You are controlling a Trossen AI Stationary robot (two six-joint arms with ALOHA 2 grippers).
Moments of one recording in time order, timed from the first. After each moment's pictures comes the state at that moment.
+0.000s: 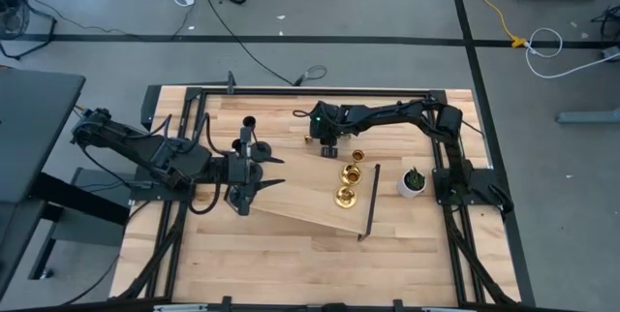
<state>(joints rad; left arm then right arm) -0.40 1.14 1.16 -0.11 -0.47 0.27 -0.36 2.08 1.34 -0.37 0.08 -0.40</state>
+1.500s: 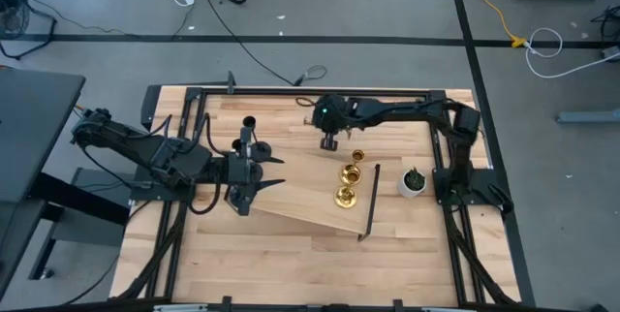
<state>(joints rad) -0.40 1.14 1.16 -0.11 -0.47 0.28 -0.36 1.93 1.33 -0.39 0.12 -0.32</state>
